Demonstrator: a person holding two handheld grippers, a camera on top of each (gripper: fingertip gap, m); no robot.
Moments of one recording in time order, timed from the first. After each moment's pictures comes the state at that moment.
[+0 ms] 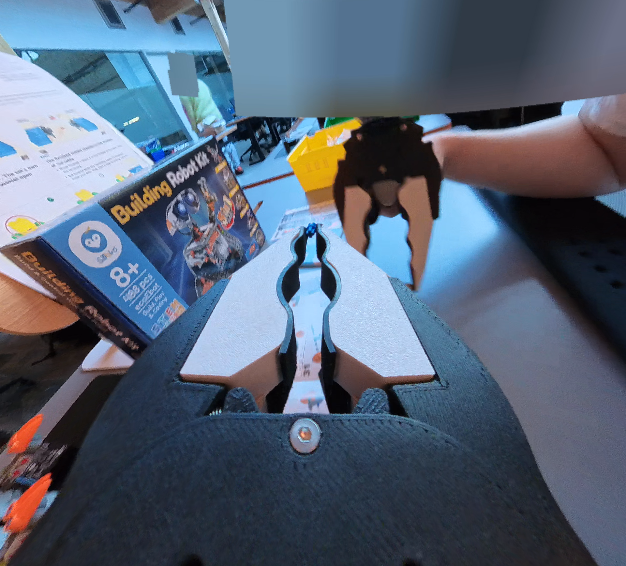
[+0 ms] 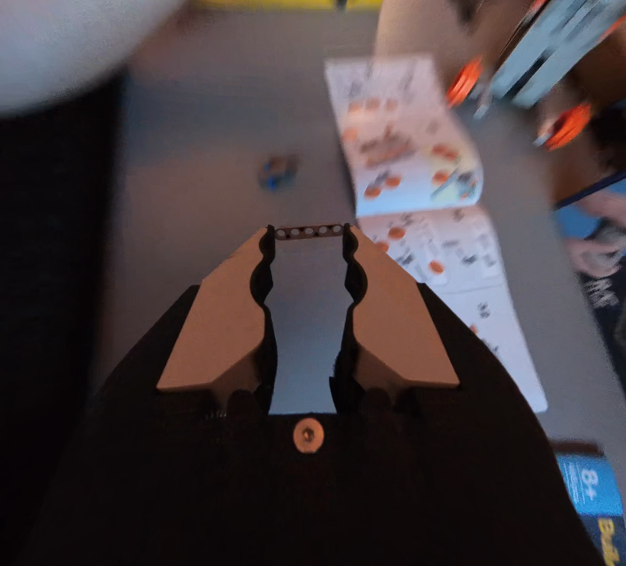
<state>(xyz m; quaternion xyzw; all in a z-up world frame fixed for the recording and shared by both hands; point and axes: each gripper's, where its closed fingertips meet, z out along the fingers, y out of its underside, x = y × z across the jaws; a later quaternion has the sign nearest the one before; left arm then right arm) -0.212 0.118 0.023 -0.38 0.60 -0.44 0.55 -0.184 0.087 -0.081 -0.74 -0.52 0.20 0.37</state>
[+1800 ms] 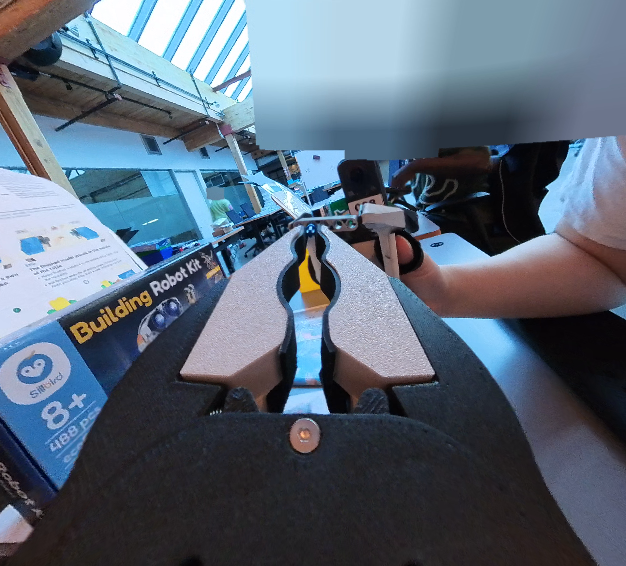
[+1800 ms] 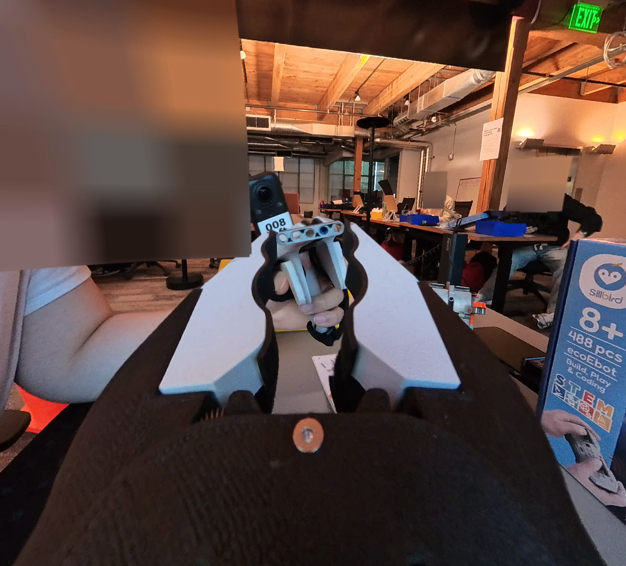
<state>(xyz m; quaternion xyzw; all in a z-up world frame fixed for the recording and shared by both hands) -0.164 0.081 0.076 -0.28 0.52 -0.53 0.61 -0.171 0.080 0.079 -0.47 -0.31 0.44 0.71</state>
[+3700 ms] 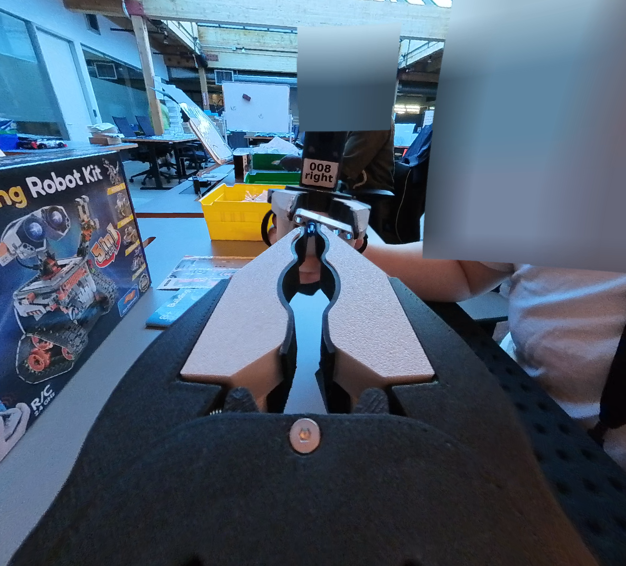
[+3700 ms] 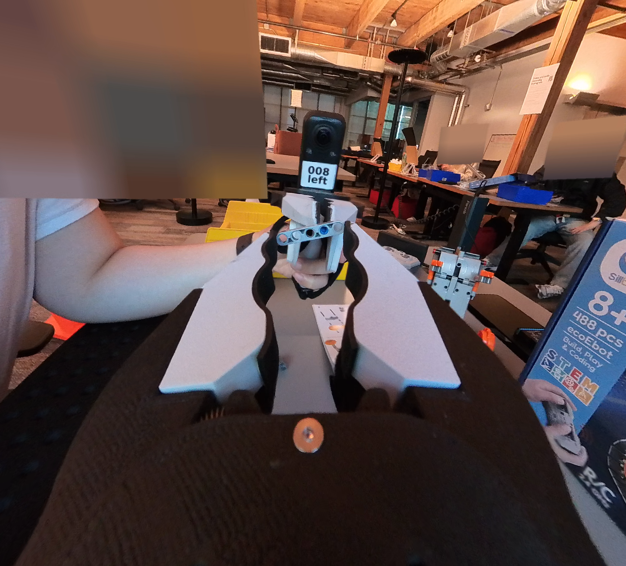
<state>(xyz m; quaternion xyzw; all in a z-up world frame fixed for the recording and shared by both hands) -0.173 0.082 0.050 -0.38 0.53 -0.63 0.42 -0.177 0.079 0.050 -0.51 -0.39 0.40 0.66</state>
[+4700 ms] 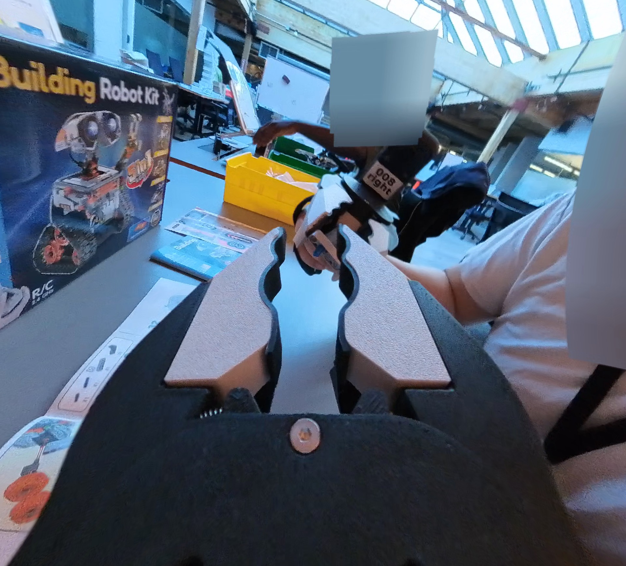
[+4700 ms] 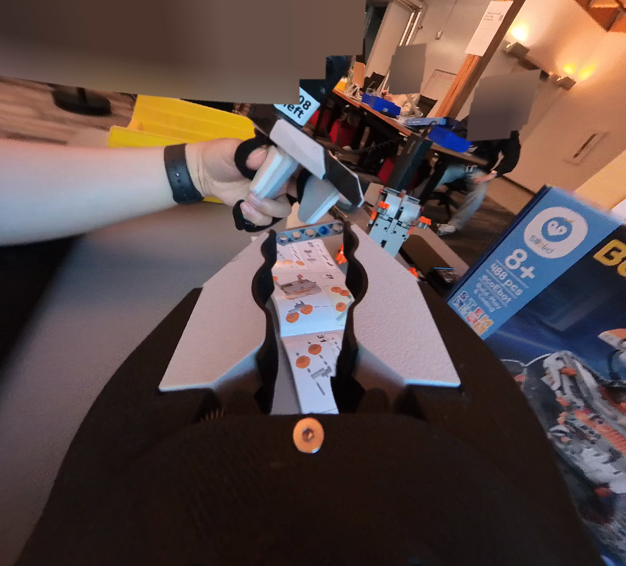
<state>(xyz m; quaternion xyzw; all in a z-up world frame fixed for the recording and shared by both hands) -0.182 0.126 0.031 -0.49 0.45 -0.66 0.35 -0.181 0.108 0.011 -0.58 -0.44 0.22 0.65</state>
